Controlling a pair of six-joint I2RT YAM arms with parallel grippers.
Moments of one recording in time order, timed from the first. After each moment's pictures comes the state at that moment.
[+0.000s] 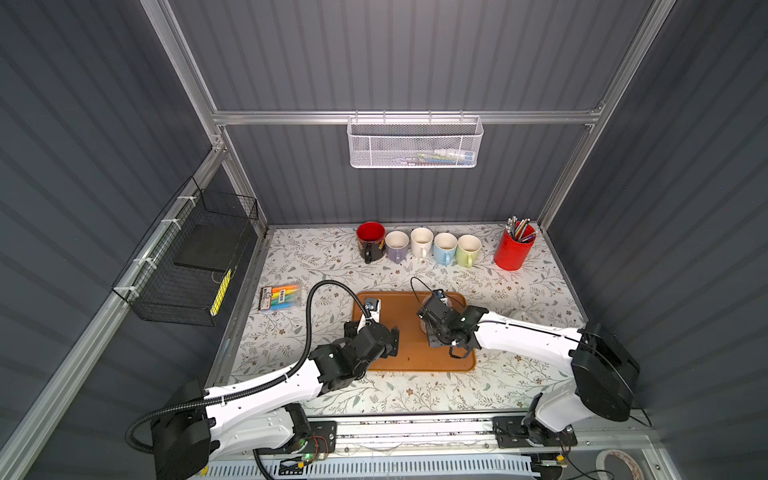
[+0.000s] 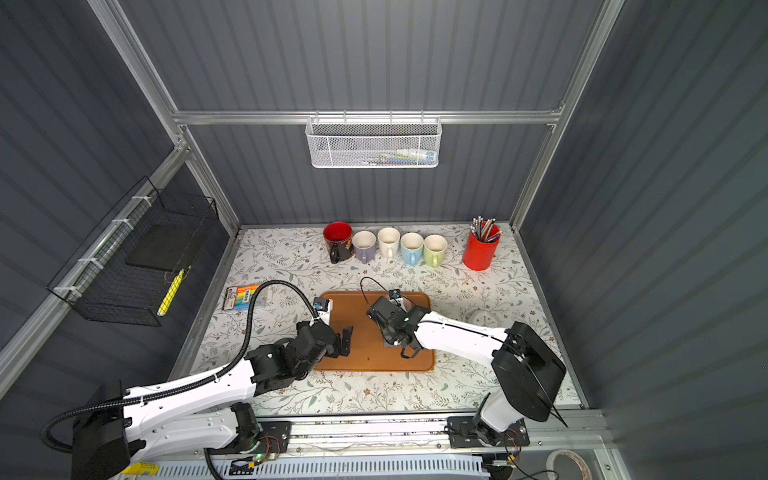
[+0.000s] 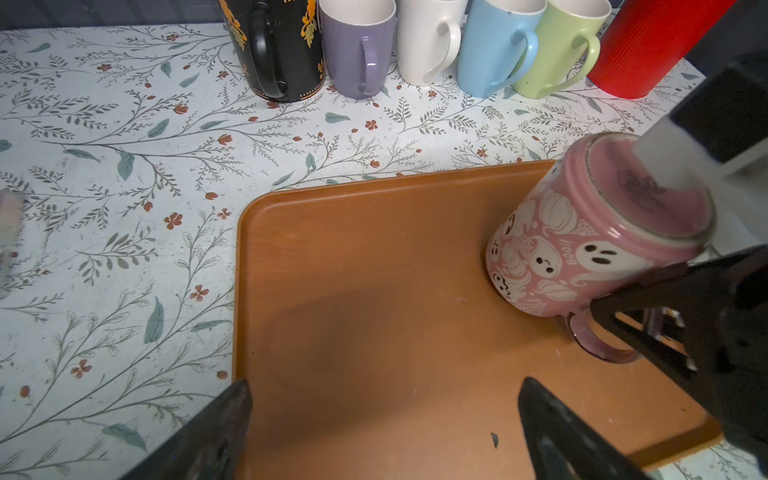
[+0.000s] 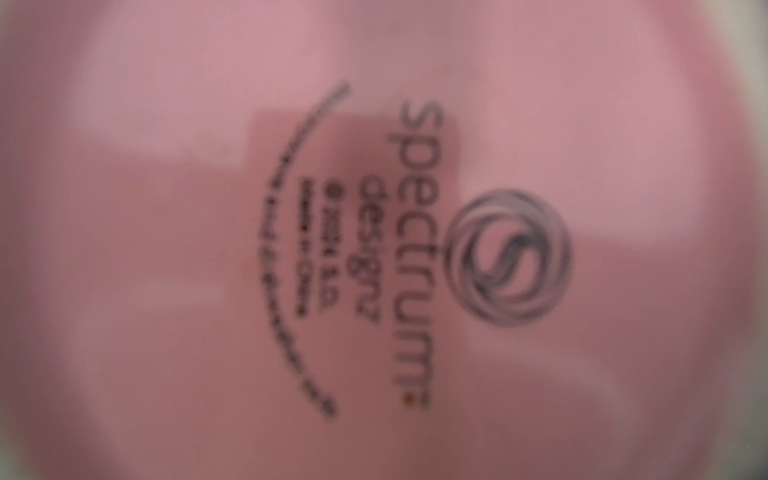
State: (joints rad) left arm -1.06 1.08 0.63 -0.29 -0.57 -0.56; right arm 0.90 1.50 0.96 -0.62 0.33 0.65
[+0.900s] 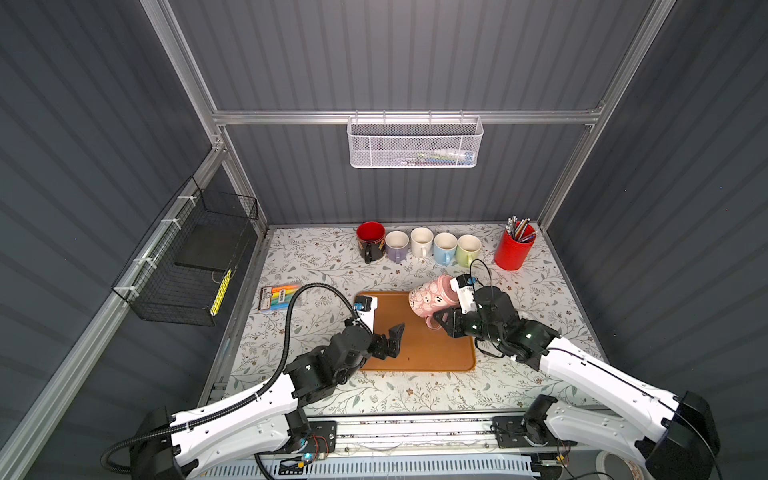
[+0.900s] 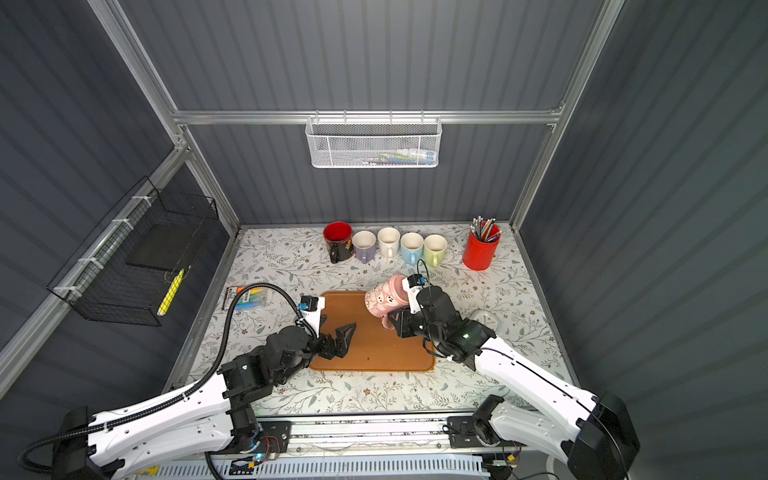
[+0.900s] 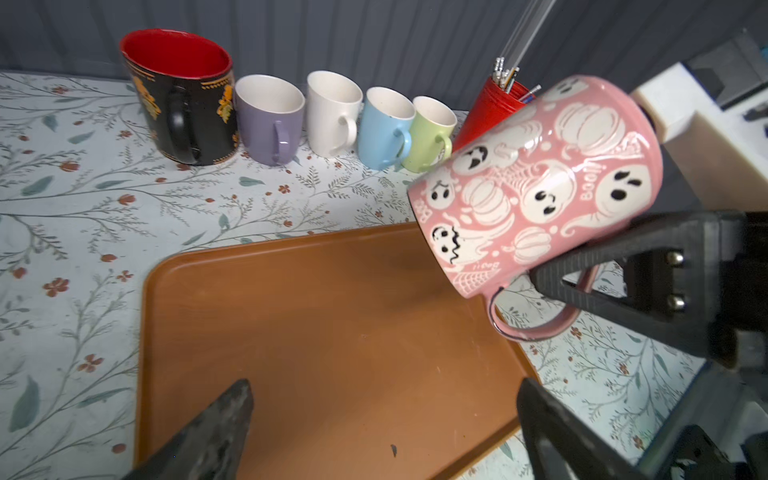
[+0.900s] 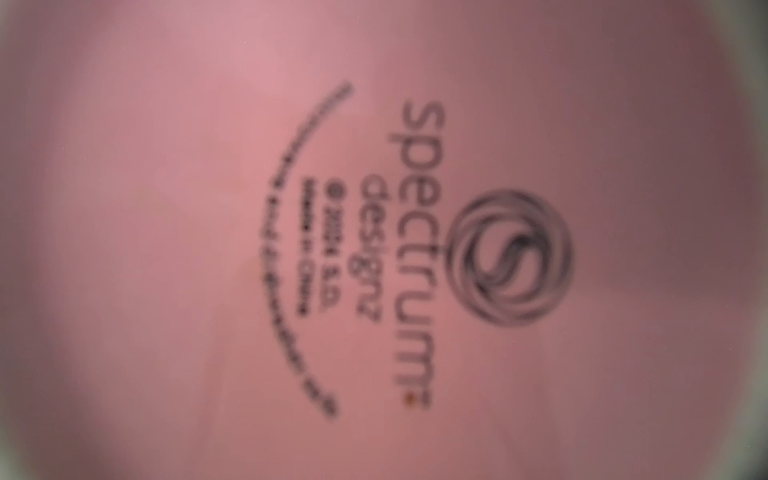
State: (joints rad) left arm -1.06 0.87 0.54 -0.06 -0.34 -0.50; right arm 0.70 1.02 0.72 -0.24 -0.18 0.59
